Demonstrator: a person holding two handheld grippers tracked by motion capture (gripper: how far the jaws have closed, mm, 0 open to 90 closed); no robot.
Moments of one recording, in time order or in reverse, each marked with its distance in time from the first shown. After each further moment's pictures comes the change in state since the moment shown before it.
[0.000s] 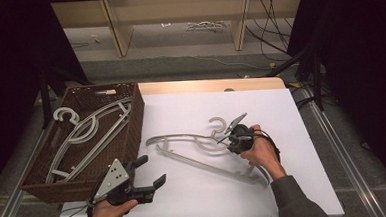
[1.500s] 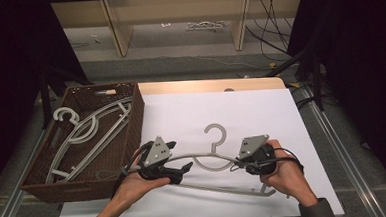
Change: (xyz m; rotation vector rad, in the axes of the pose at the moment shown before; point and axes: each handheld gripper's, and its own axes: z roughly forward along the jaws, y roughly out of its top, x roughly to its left) left arm -0.018 0.049 0.080 0.305 -0.041 0.153; right arm 0.062 -0.034 -0.087 -0.148 -0.012 -0.258
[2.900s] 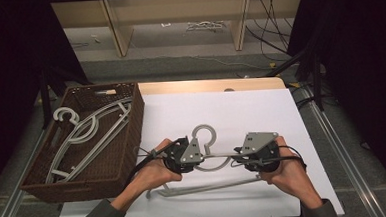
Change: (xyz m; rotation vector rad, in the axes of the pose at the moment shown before) left arm -0.015 0.034 0.041 0.251 -0.178 0.397; right arm 0.001 0.010 -0.022 -0.133 -0.069 0.009
